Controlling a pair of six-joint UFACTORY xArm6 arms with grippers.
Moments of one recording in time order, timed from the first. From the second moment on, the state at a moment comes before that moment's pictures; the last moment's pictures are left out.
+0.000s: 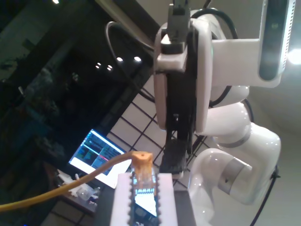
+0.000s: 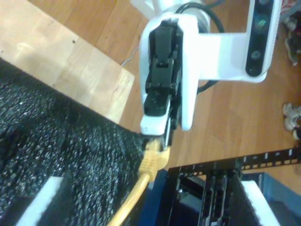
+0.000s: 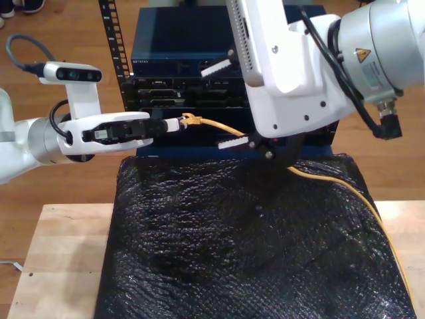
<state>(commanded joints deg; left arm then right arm) 17.4 9.5 -55.3 -82.9 130.6 -269.7 26.9 -36.4 -50.3 41.1 50.2 -108.5</state>
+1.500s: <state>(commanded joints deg) 17.3 9.8 -55.1 -85.1 134.4 -269.6 31.6 -36.0 -47.4 43.6 42.1 -112.4</state>
